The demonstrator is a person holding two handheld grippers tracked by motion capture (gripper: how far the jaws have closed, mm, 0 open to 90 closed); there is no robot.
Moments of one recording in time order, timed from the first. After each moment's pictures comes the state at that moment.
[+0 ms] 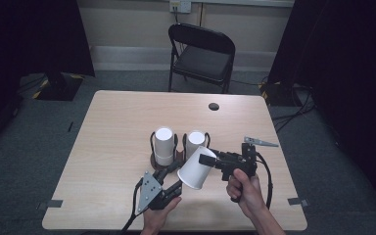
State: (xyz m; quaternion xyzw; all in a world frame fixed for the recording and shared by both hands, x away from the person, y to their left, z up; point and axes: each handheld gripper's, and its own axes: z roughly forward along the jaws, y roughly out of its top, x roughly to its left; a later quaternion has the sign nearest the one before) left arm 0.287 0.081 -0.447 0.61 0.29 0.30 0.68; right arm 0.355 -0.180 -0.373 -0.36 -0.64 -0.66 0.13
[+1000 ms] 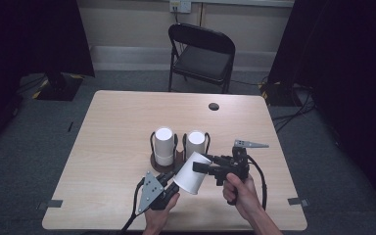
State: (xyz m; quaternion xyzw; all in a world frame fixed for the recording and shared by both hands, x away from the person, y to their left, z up) left arm 0.287 0.081 -0.442 0.62 0.27 0.29 0.68; right arm 0.354 -0.166 -0.384 -0.34 -0.68 -0.64 0.13
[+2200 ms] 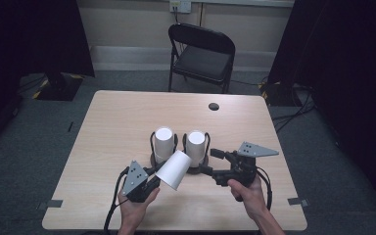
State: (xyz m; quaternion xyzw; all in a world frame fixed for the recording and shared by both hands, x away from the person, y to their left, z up) left arm 0.303 0.128 -0.426 0.71 0.30 0.26 0.58; right arm 0.336 -0.176 -0.373 -0.30 -0.73 -0.61 -0.06
